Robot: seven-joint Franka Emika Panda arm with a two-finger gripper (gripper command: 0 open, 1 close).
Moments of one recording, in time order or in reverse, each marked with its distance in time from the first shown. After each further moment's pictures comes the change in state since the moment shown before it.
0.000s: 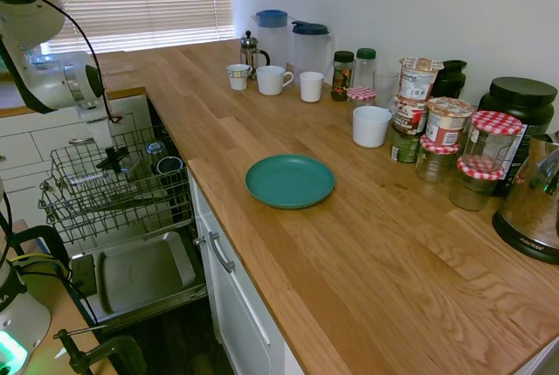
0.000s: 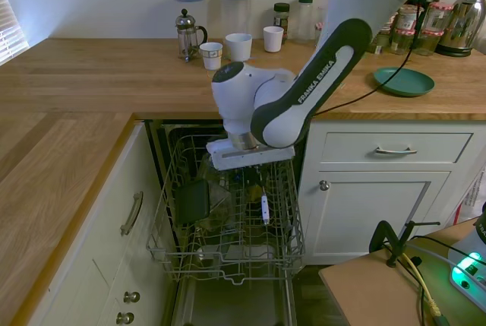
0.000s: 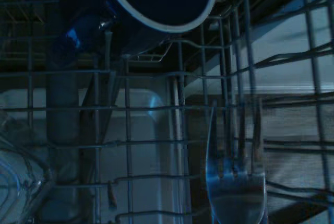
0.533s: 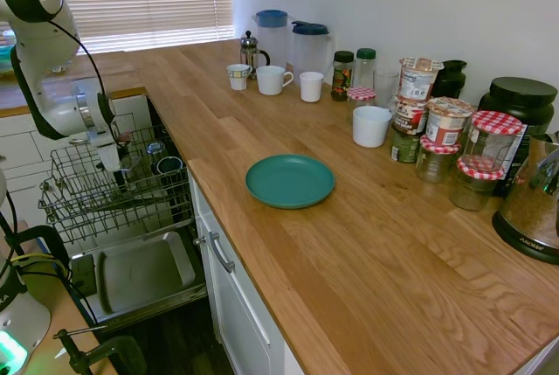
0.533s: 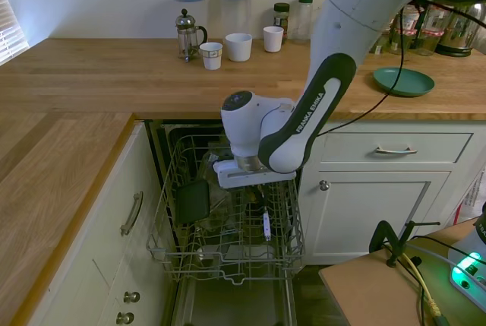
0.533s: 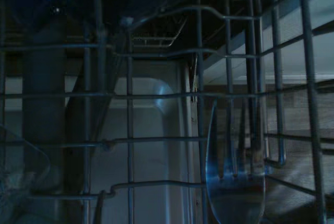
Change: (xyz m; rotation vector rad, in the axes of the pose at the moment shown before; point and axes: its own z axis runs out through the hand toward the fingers) arm -0.007 0.002 0.069 -0.003 -0.029 -0.003
